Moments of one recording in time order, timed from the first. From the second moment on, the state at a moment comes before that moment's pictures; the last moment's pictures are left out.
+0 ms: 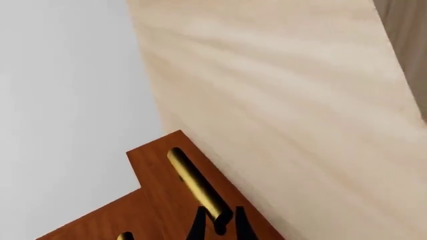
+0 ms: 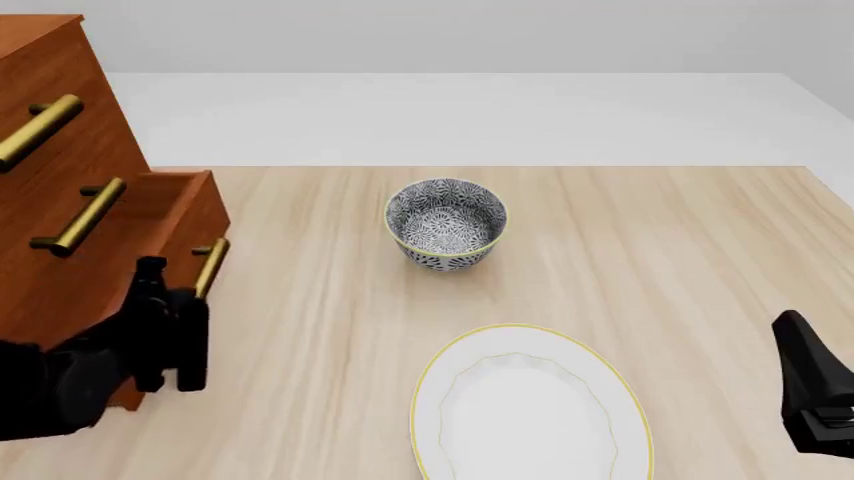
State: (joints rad) left arm -0.08 1.60 -0.31 -0.66 1.78; right arm 0.00 0.01 -0.01 0.01 0.00
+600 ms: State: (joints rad) left arm -0.21 1.58 -0.31 -0.63 1.77; right arm 0.00 0.01 -0.01 0.01 0.00
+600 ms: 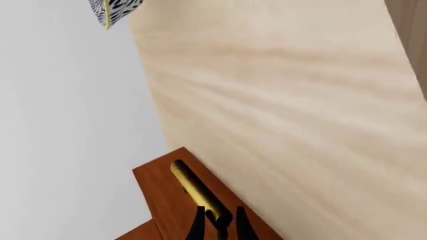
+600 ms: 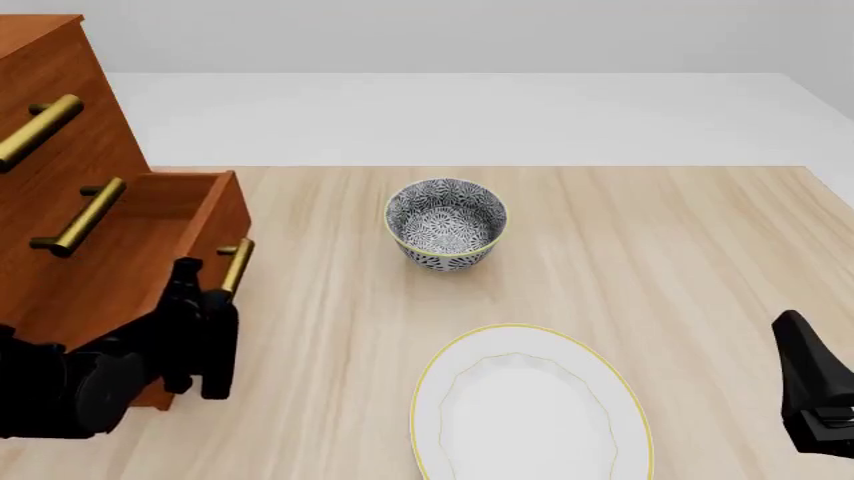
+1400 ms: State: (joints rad) left arm -0.24 1.55 -0.31 -0.64 1.76; right arm 0.00 0.01 -0.01 0.01 0.00
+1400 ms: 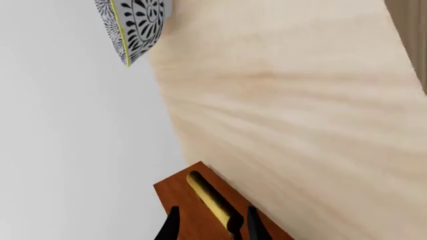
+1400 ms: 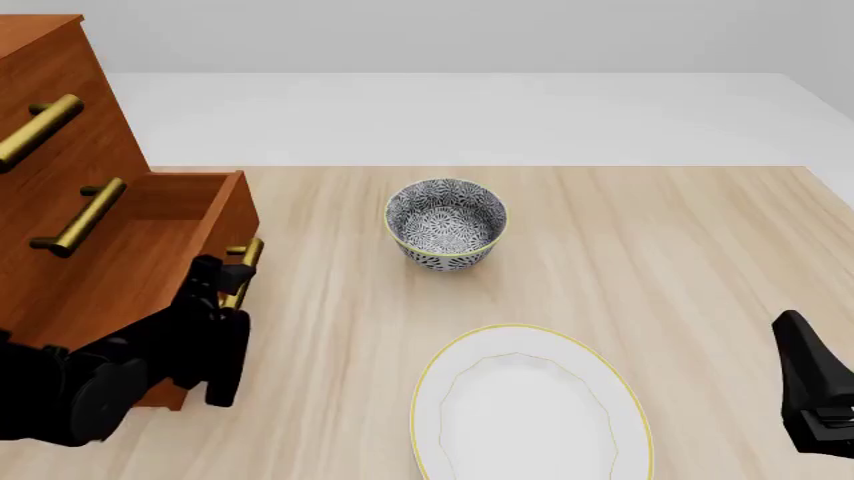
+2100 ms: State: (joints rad) left arm -0.25 1.35 -0.26 -0.63 1.69; right arm 0.00 0.01 -0.01 0.01 0.00
